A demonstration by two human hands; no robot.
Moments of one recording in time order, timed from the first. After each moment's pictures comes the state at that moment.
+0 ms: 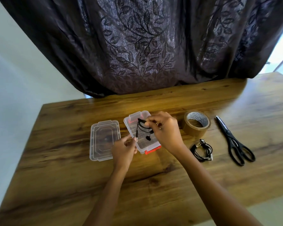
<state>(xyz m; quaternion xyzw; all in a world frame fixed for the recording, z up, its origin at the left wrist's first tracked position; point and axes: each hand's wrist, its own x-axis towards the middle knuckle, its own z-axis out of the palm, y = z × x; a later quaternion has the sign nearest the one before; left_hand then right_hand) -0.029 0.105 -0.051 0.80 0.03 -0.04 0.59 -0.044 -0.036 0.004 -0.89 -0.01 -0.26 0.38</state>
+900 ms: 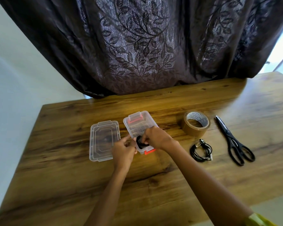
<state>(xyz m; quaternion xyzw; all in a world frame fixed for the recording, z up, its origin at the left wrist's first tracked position) -0.031 0.102 -0.051 0.79 0.05 -0.04 0.61 -0.013 -0.036 -0.034 -0.98 -0.05 0.12 0.16</state>
